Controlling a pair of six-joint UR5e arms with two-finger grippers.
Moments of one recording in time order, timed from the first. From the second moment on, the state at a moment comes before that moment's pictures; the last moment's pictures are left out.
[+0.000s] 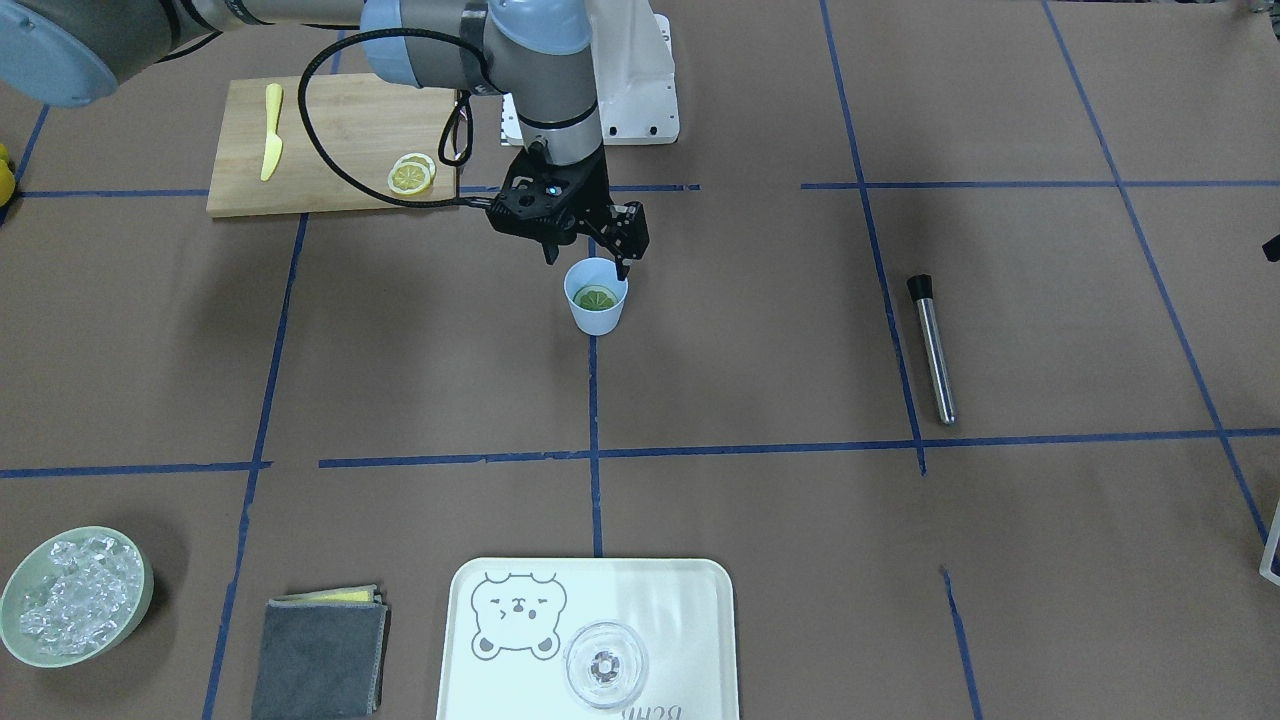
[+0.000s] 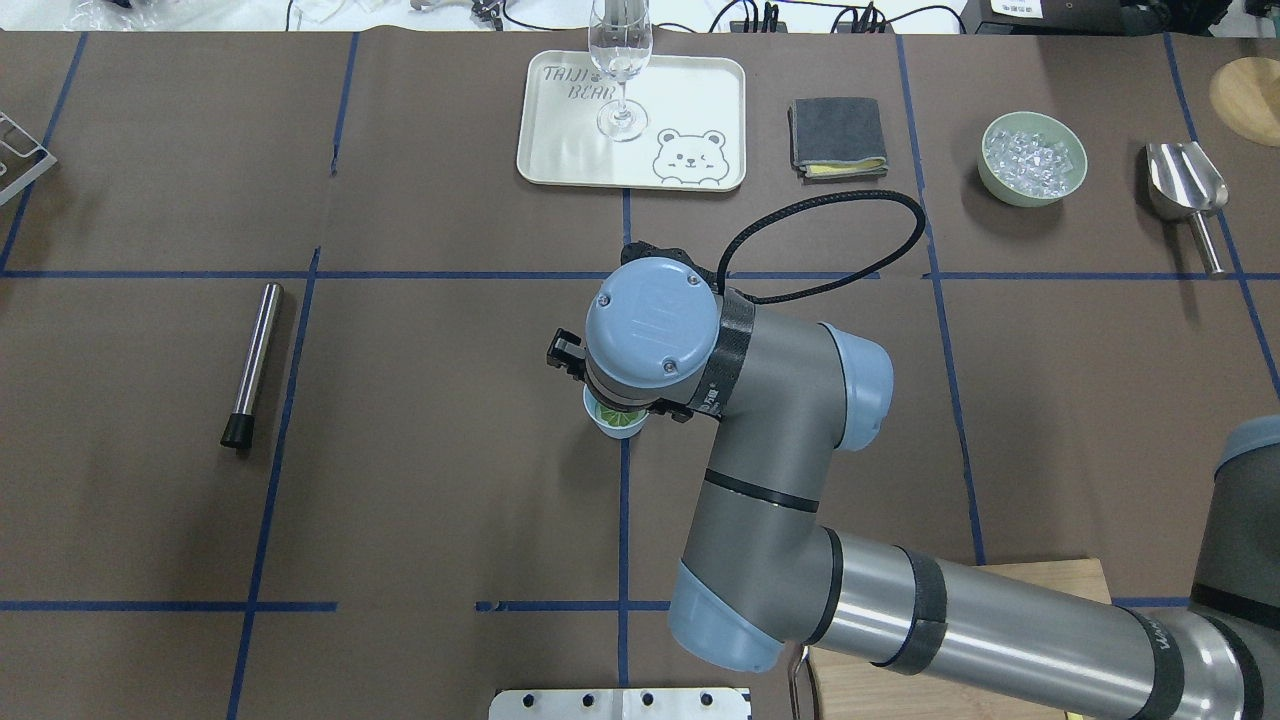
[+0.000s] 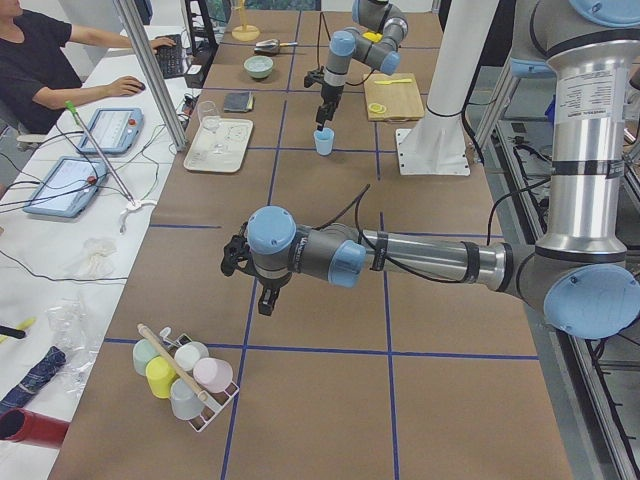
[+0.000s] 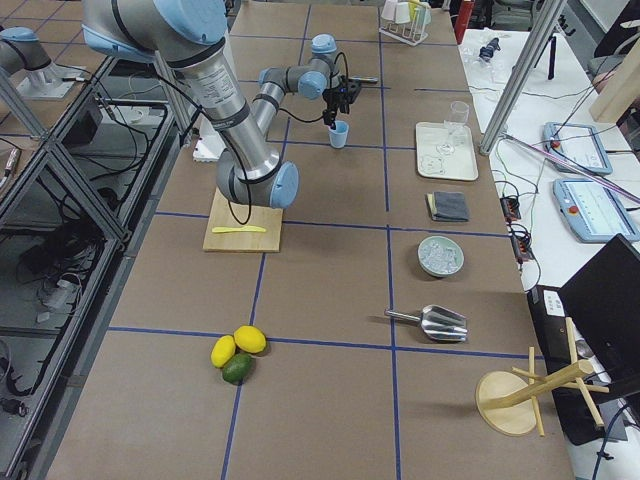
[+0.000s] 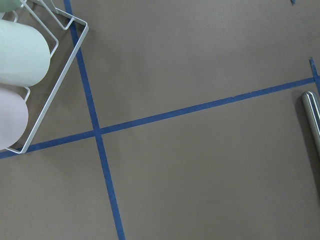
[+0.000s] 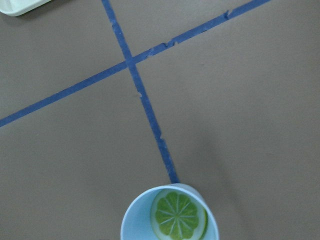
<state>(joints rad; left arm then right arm) -1.50 -1.53 -1.71 -1.77 -2.49 -0.11 0.44 -0.85 1.76 -1.59 1.71 1.68</state>
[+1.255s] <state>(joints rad) -1.01 -1.90 -1.54 -1.87 -2.29 -0.70 0.72 -1.39 2.02 -1.42 1.87 1.13</state>
